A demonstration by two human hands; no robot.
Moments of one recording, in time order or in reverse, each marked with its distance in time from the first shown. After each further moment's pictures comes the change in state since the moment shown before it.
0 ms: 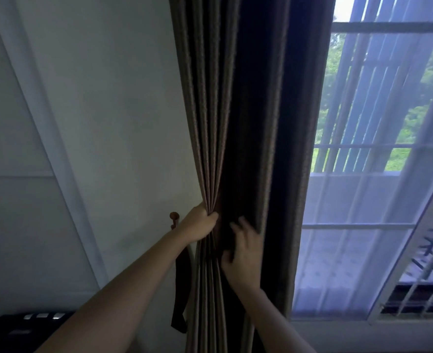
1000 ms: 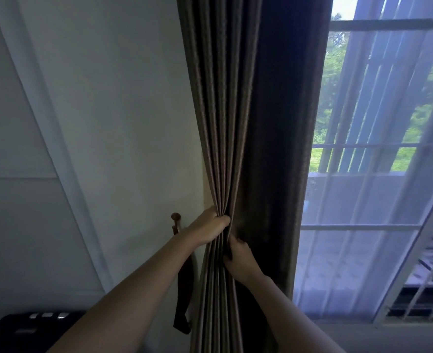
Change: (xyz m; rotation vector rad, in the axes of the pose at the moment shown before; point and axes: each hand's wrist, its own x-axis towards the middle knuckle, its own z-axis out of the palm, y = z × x) left_hand 0.001 0.009 0.012 -0.142 -0.114 0.001; right_hand 0.021 0.016 -0.002 0.281 -0.567 0.095
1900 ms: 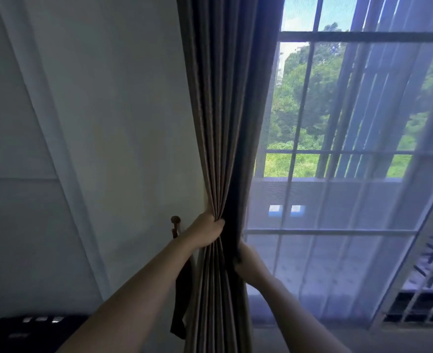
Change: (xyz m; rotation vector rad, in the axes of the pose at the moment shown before) left_hand 0.002 -0.005 -0.003 0.123 0.110 -0.041; right_hand -0.002 0.011 -0.016 -0.060 0.006 -0.060
